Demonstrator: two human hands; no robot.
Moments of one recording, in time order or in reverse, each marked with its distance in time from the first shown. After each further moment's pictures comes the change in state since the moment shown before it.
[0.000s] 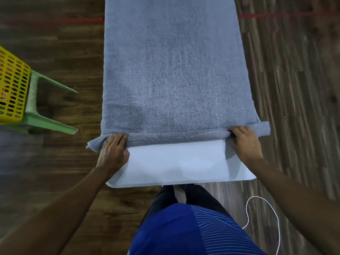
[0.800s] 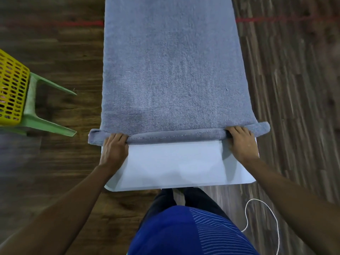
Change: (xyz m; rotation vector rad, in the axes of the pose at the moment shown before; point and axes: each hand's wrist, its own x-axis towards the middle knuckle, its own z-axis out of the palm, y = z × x) left_hand 0.019 0.008 -0.004 -0.055 0.110 -0.067; right_hand 0.009 -0.006 0.000 -0.095 0.002 -0.012
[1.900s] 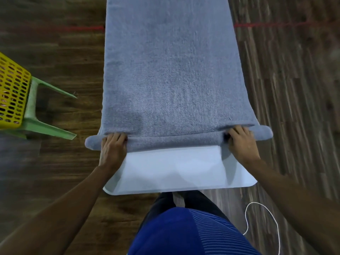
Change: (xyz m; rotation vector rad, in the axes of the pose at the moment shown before) left_hand 0.011 -0.002 -0.006 0.018 0.091 0.010; right_hand 0.009 0.004 -0.003 -0.015 0.069 -0.045
